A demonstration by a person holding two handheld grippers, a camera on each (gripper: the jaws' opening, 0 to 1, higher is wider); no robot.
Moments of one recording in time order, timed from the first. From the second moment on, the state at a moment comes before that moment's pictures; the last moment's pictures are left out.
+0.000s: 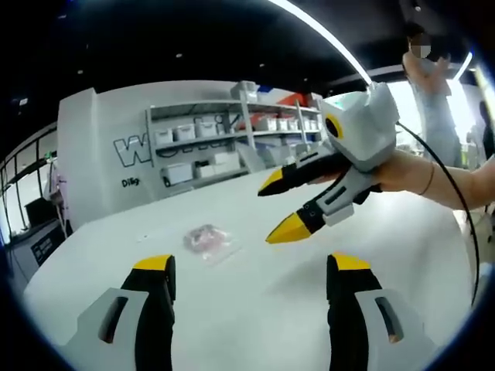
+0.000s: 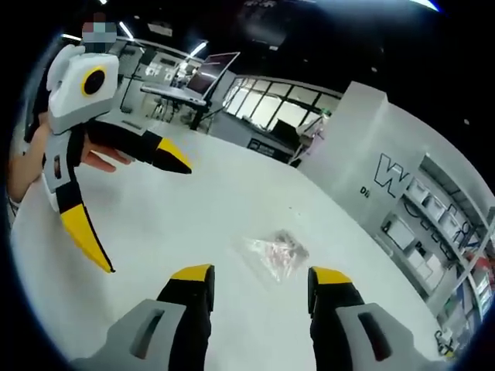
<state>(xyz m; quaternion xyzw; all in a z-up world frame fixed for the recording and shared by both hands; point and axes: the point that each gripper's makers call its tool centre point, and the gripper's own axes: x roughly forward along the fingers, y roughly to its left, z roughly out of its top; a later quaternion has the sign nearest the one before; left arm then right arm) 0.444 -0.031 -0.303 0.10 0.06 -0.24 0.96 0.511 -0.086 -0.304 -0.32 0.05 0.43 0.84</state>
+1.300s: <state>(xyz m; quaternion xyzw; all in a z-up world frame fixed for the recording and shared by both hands) 0.444 -0.035 -0.300 0.10 0.06 -0.25 0.96 0.529 -0.076 -0.315 -0.32 0.06 0.43 0.84</state>
